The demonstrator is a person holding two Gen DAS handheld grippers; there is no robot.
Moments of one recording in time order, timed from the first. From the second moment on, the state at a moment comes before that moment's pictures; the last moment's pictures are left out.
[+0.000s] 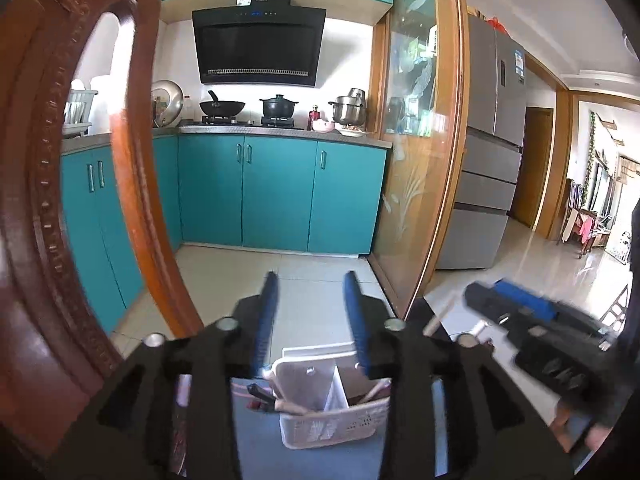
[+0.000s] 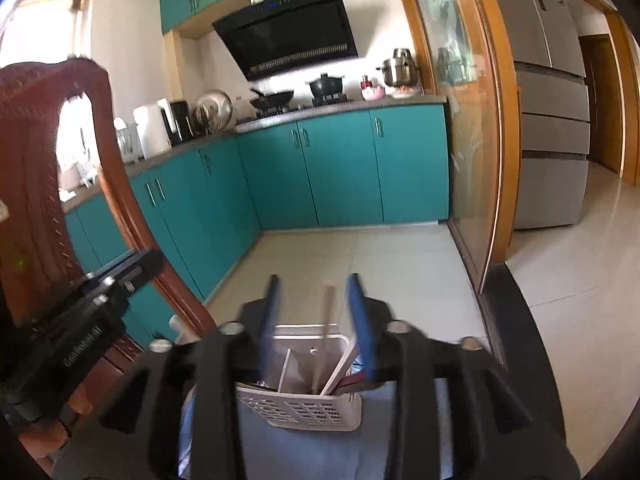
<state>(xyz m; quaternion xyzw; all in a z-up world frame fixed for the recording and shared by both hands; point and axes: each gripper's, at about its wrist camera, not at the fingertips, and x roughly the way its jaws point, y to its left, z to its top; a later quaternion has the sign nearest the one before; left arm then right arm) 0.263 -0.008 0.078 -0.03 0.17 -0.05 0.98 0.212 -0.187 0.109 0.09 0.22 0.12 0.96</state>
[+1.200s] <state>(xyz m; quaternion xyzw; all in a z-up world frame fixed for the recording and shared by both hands) 0.034 -0.003 0.030 0.03 0.14 0.00 0.99 0.005 -0.185 0.069 -0.02 0.17 0.08 0.98</state>
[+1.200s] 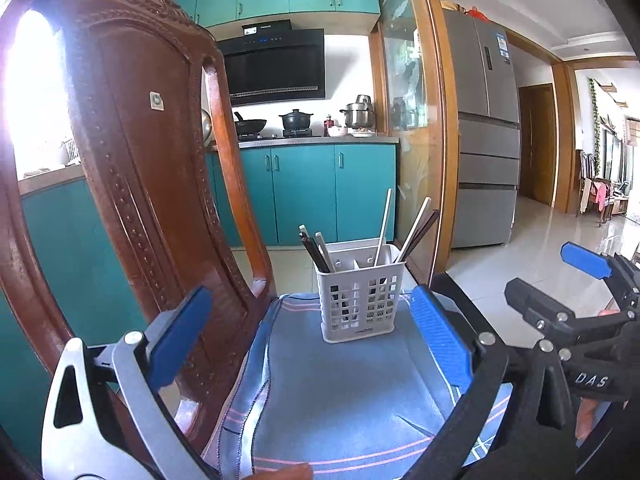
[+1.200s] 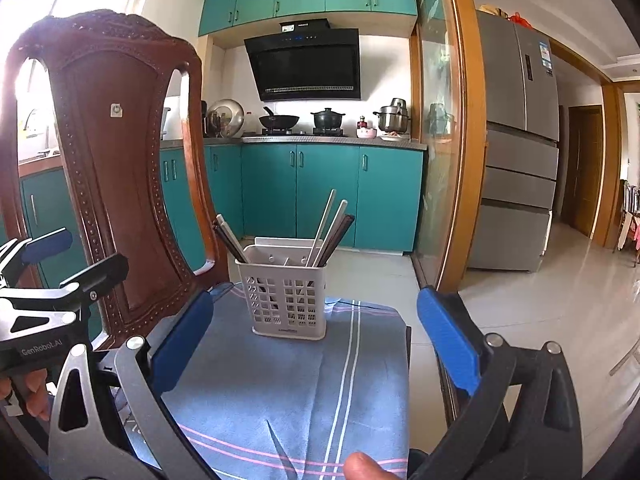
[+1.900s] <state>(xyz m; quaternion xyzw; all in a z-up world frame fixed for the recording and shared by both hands) 0.025 -0.008 0.036 0.03 0.13 0.00 0.99 -0.001 -0.180 0.066 -0.02 0.17 0.08 0.98</state>
